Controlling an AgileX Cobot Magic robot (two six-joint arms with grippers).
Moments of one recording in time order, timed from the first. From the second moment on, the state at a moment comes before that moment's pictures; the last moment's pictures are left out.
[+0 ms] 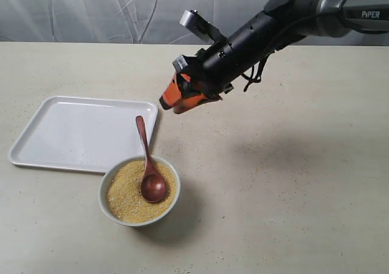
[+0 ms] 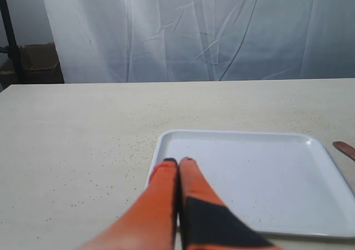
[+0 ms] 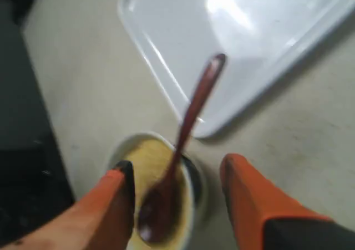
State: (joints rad) left arm -0.05 0.01 0.00 0.00 0.23 0.01; right arm 0.39 2.15 -1.59 1.00 1.18 -0.76
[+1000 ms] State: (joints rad) left arm -0.05 0.01 0.00 0.00 0.23 0.01; right arm 0.35 2.35 -1.65 1.30 1.20 -0.84
